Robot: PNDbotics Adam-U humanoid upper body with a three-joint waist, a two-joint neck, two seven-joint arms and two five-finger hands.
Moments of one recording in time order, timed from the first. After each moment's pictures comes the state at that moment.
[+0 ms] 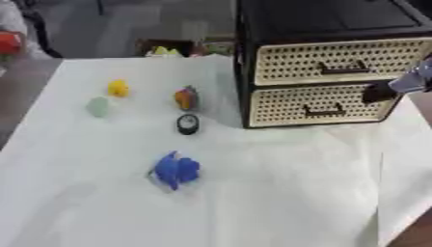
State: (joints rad) left arm -0.20 0.29 0.13 -1.98 0.63 -0.45 -0.44; right arm -0.56 -1.02 0.12 -1.93 0.34 -0.06 0.32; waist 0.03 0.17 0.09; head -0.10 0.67
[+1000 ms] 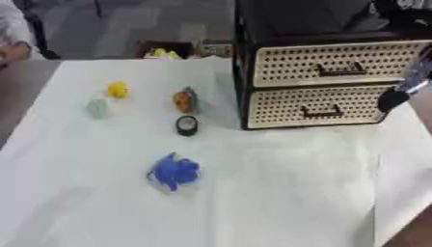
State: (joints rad) left arm -0.20 0.30 0.13 -1.98 0.63 -0.44 -0.44; right arm -0.70 -1.03 0.18 -1.73 0.19 -0.04 0.69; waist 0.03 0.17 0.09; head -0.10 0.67
